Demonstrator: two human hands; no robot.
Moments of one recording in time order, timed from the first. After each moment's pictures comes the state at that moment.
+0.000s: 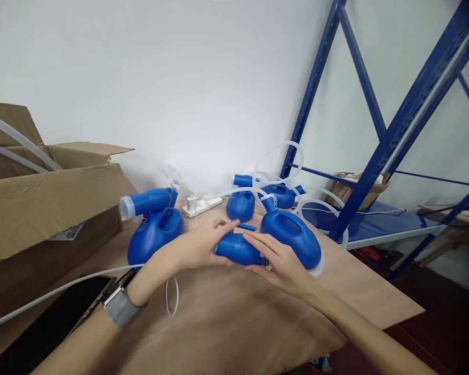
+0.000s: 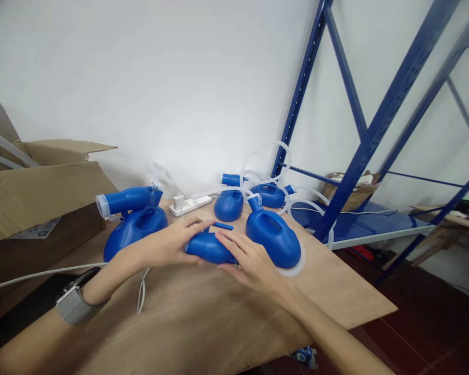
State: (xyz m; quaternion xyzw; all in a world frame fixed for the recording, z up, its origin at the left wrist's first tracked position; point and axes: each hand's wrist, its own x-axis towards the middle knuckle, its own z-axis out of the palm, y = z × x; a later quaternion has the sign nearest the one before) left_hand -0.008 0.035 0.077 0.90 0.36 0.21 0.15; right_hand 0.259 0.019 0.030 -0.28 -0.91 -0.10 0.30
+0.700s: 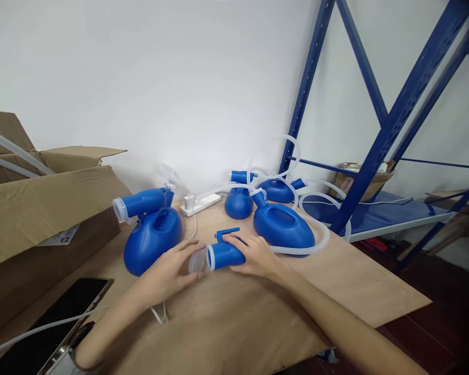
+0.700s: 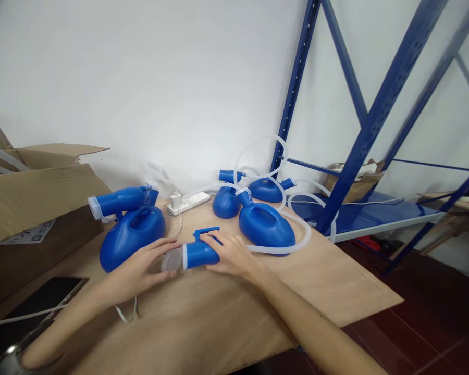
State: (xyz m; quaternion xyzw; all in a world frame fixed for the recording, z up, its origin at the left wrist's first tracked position) left_hand -0.048 -0.003 0.017 0.82 0.51 0.20 0.17; right_hand 0.232 0.065 -0.010 -0.31 -0.92 -0.06 0.24
